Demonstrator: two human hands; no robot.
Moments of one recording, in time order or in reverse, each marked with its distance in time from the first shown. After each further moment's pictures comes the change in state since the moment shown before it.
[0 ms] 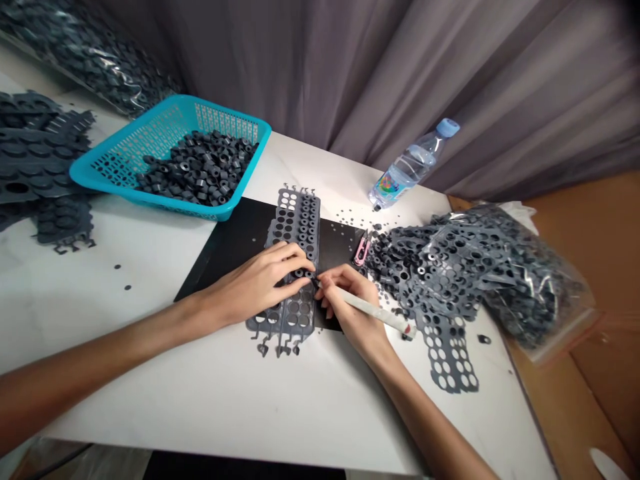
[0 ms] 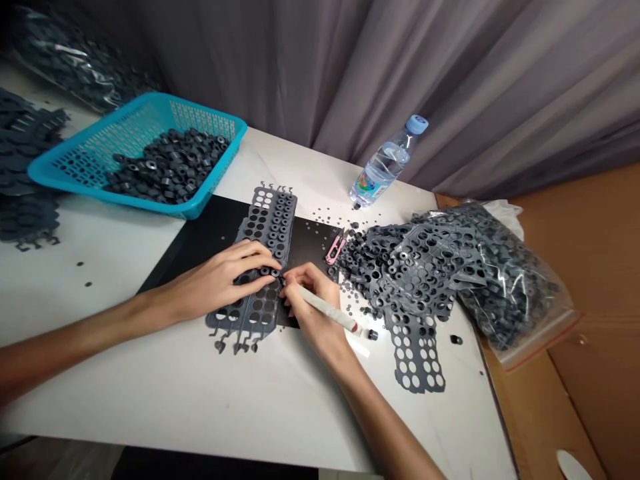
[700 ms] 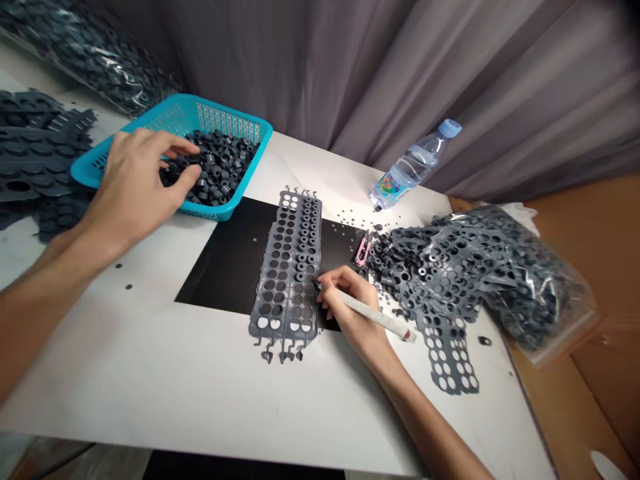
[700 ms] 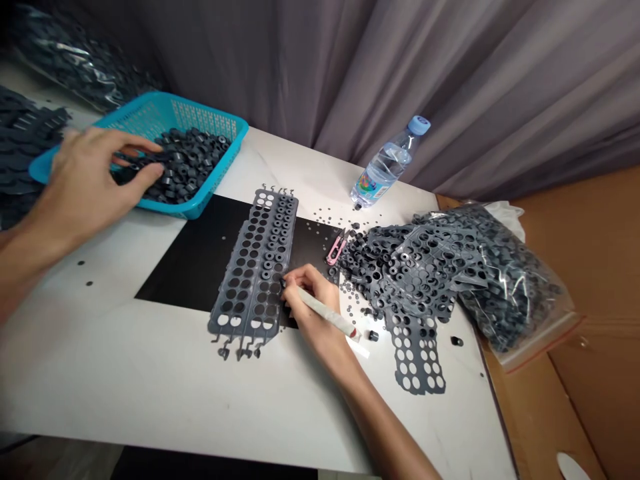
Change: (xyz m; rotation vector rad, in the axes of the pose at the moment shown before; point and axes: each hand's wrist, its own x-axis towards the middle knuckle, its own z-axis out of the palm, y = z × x) left_hand -0.016 -0.090 -0.120 0.479 0.731 -0.276; right_hand -0.003 0.002 0.000 -0.100 -0.005 0.013
